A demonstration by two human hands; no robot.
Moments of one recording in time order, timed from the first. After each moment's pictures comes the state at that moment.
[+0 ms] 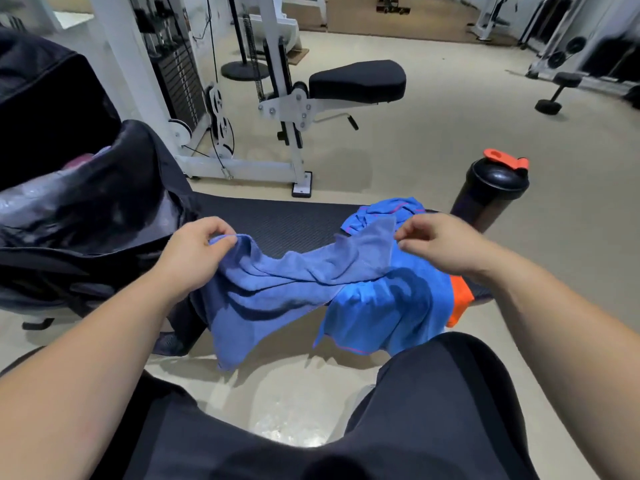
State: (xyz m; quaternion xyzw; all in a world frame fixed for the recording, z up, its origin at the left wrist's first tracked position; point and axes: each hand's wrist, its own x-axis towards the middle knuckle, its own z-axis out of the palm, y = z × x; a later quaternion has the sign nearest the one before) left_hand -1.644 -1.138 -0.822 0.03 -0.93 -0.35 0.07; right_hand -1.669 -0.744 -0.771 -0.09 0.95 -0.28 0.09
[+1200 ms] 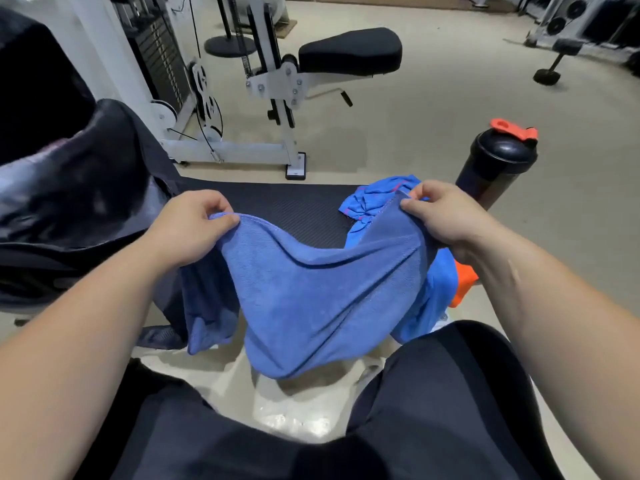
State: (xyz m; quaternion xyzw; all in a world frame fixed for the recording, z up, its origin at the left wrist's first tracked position) left_hand -1.661 -1.131 -0.797 0.00 -0.95 -0.31 0.03; right_hand -1.671 -0.773 -0.773 0.10 0.87 -0.48 0.02
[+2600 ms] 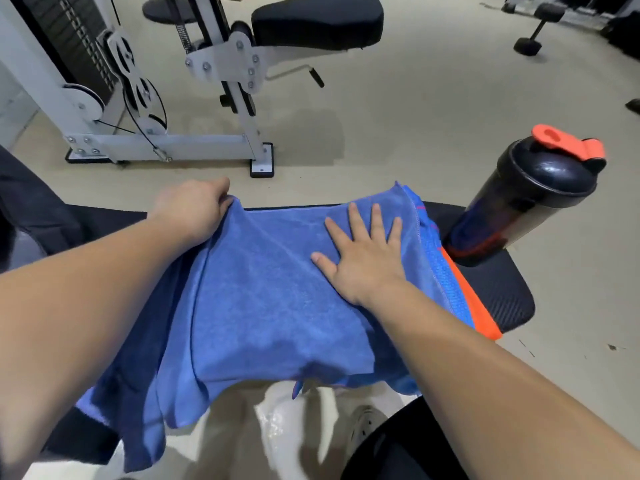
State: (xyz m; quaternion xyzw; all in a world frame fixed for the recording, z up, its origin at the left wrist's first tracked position) left_hand -1.882 -1.091 -0.892 -0.09 -0.99 -0.06 0.01; right_hand -1.785 -0.813 -0.911 -0.02 1.00 0.02 0.08
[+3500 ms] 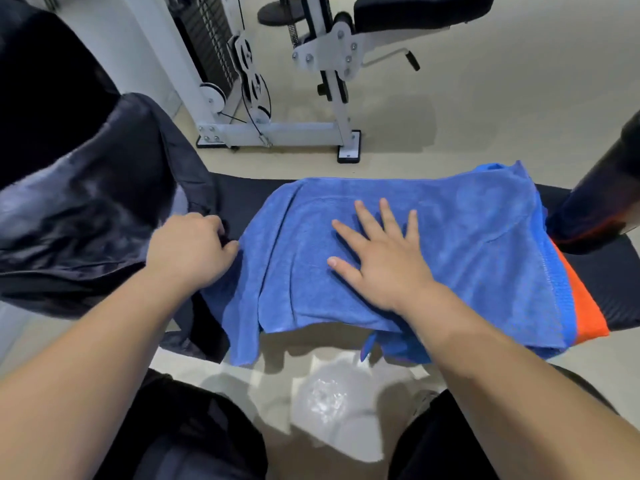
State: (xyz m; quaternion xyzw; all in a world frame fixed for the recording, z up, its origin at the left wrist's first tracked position) left_hand -1.706 -1.173 -0.852 0.09 -0.99 0.05 0.01; right_hand -1.730 -0.881 -0.905 -0.21 0.97 -0.07 0.04
